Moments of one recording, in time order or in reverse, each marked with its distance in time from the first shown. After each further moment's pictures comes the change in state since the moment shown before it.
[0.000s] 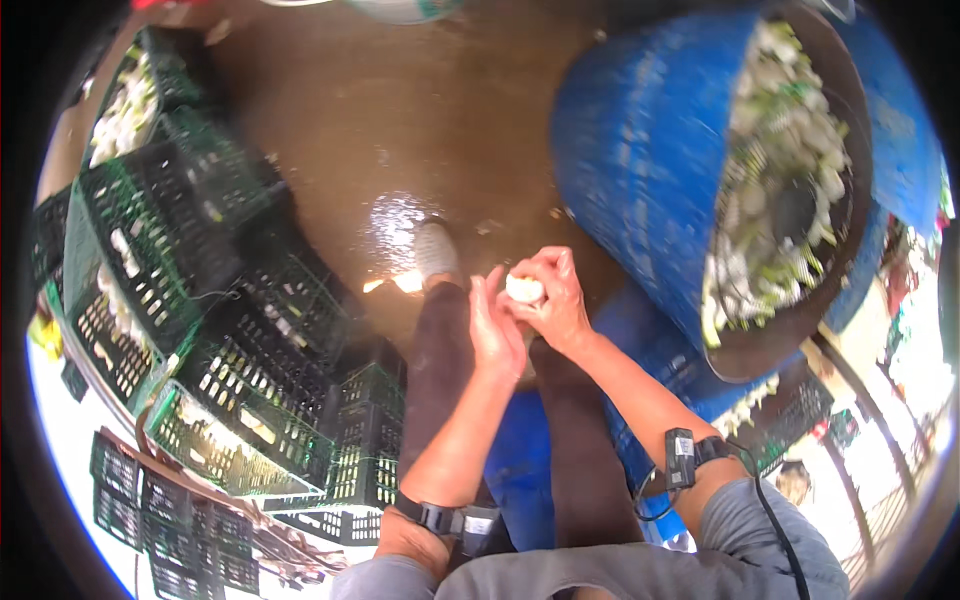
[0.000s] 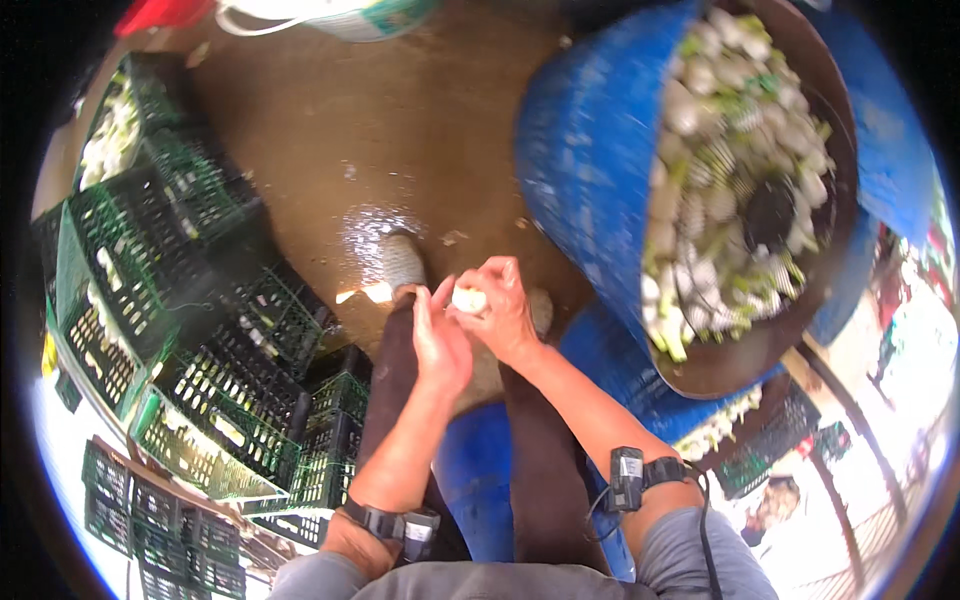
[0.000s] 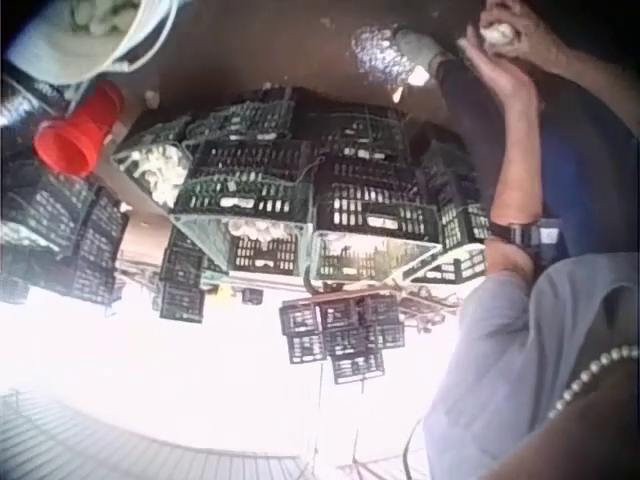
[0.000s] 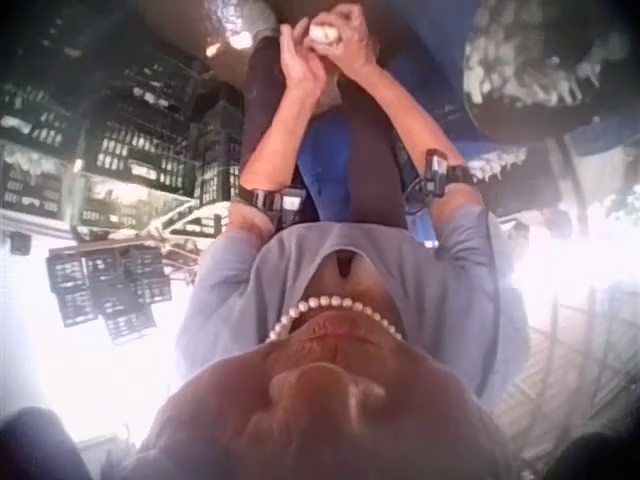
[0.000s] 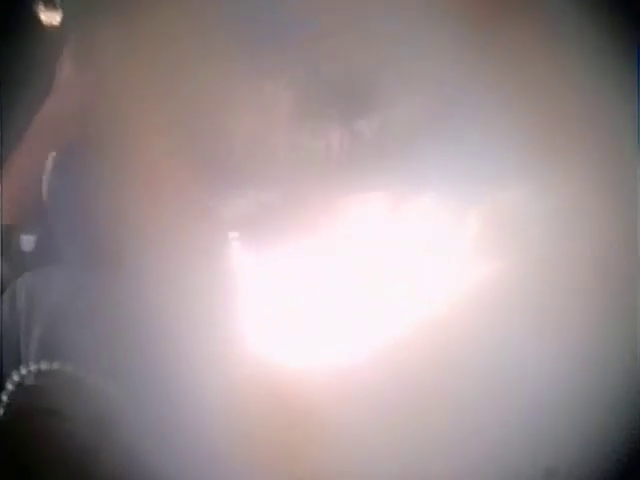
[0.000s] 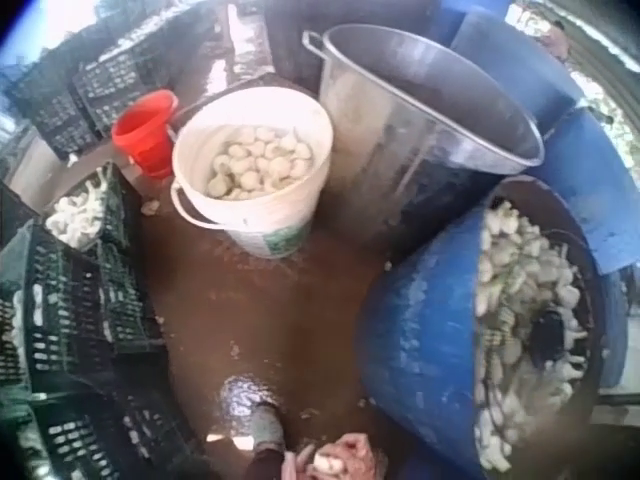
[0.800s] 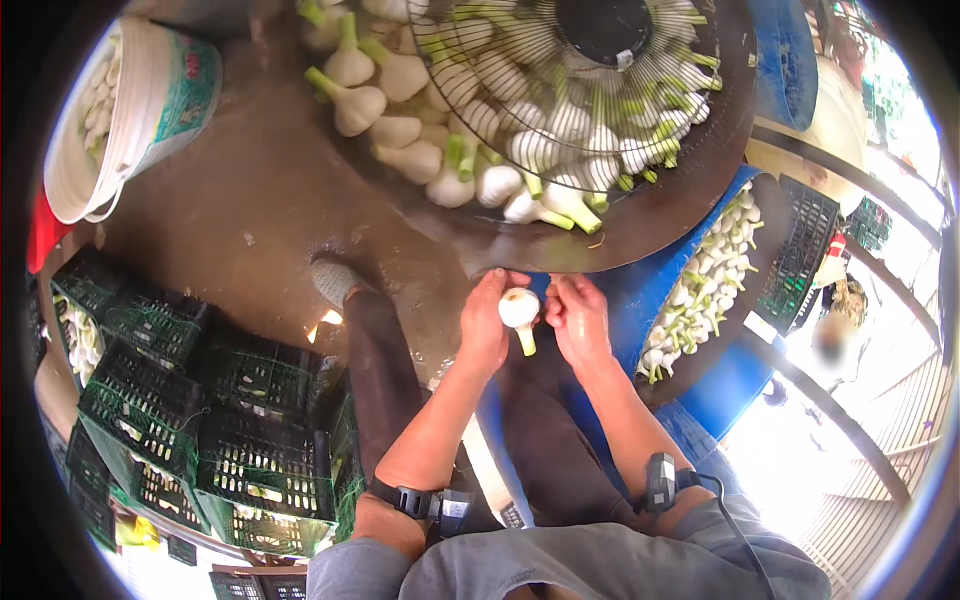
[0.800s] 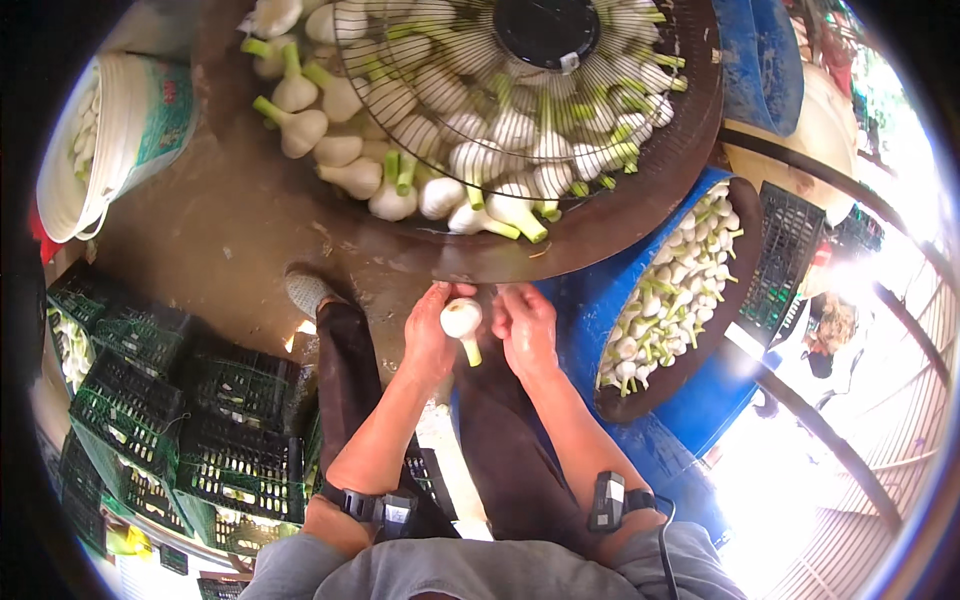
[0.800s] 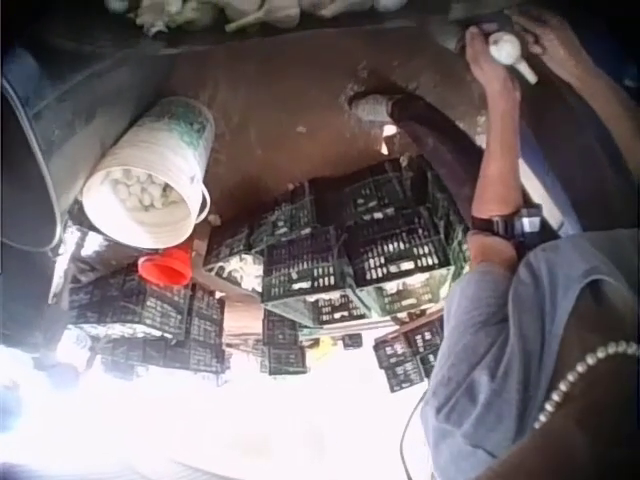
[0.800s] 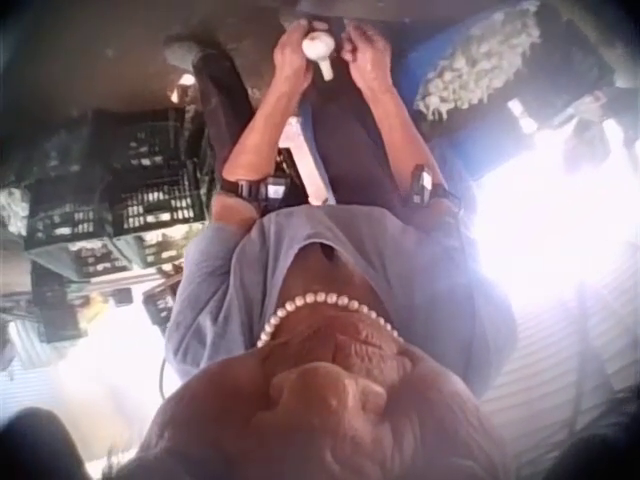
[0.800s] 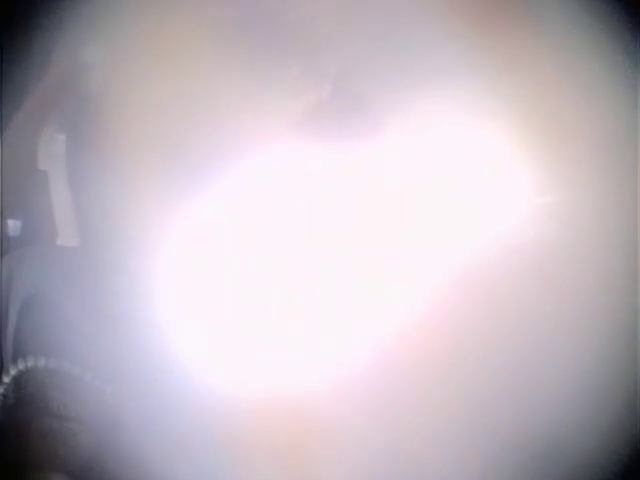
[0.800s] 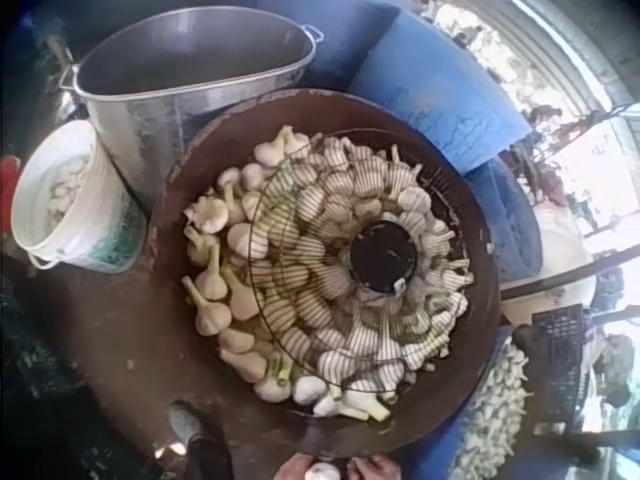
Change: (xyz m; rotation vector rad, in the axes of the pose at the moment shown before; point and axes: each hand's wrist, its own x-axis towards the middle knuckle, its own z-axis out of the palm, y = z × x) left_hand -0.051 -0.136 0.045 0.701 -0.325 -0.443; right_hand -0.178 0.037 -0.120 1.273 0.861 0.895
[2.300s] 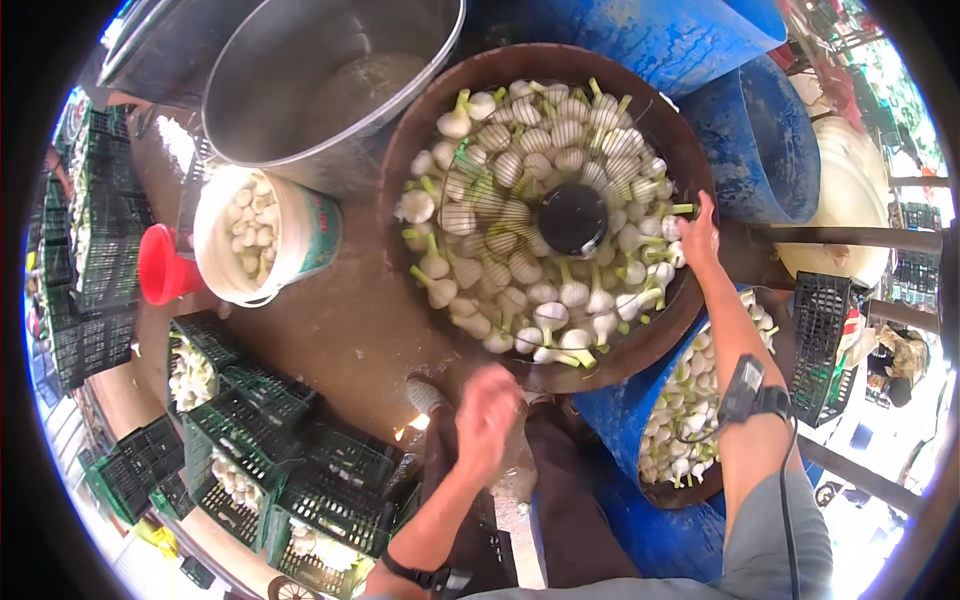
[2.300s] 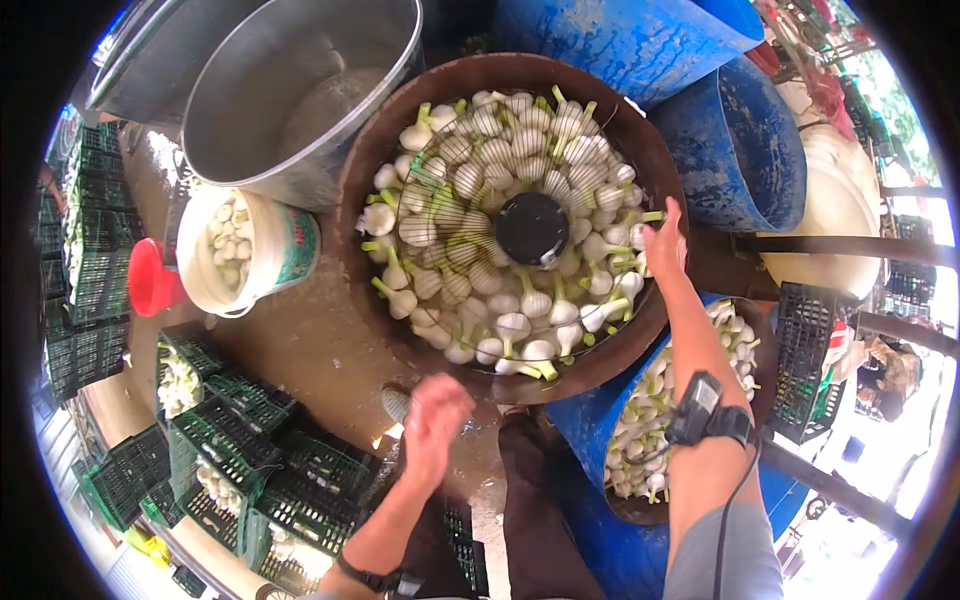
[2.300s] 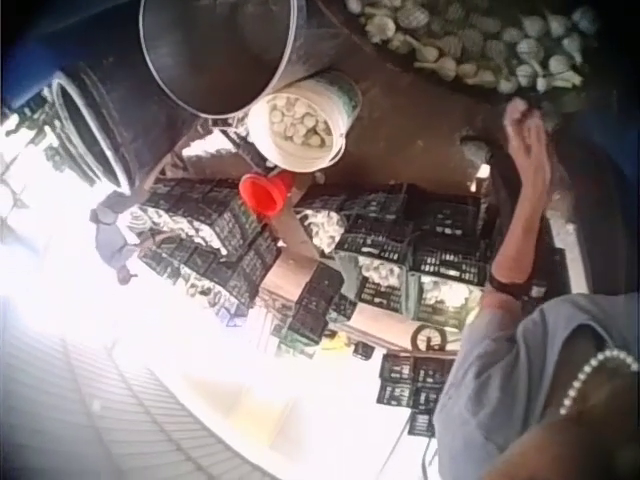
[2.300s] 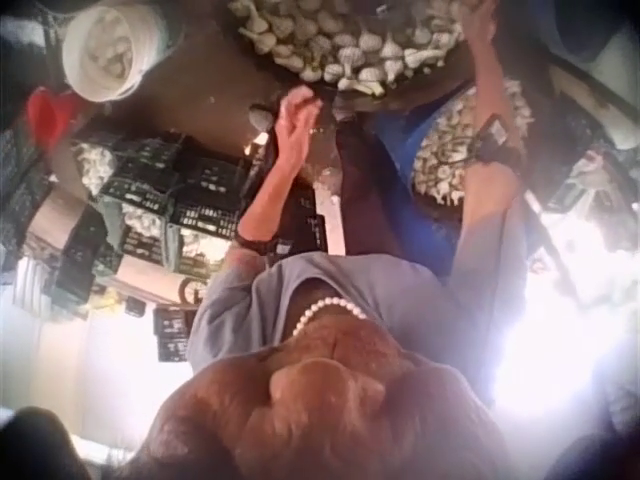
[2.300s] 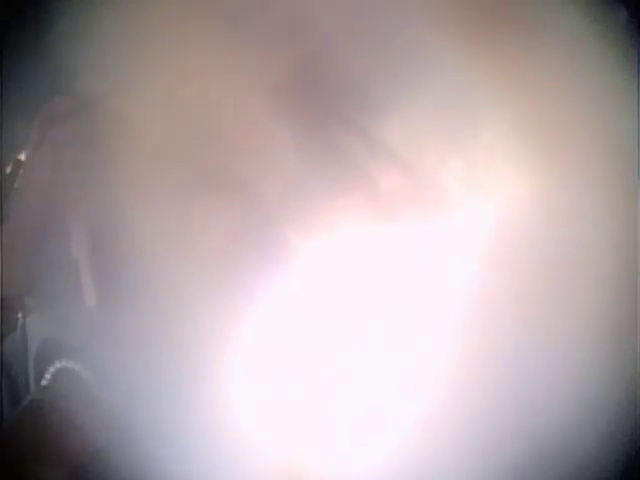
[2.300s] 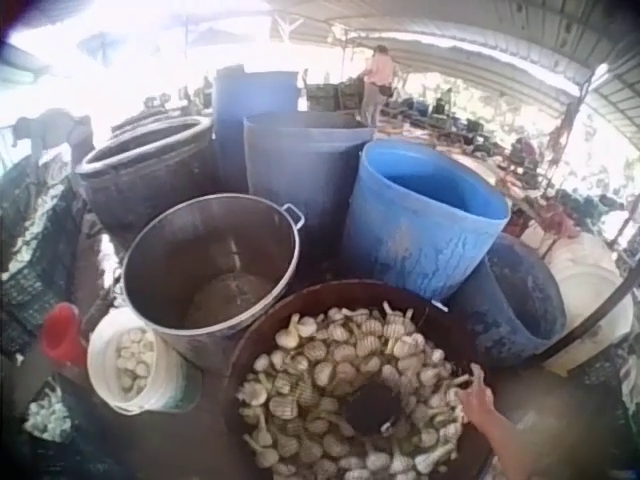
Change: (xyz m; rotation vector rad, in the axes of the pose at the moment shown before) left_hand -0.103 0.095 0.086 0.620 -0.059 0.771; right_hand 0.162 -0.325 0.028 -1.240 0.366 -0.754
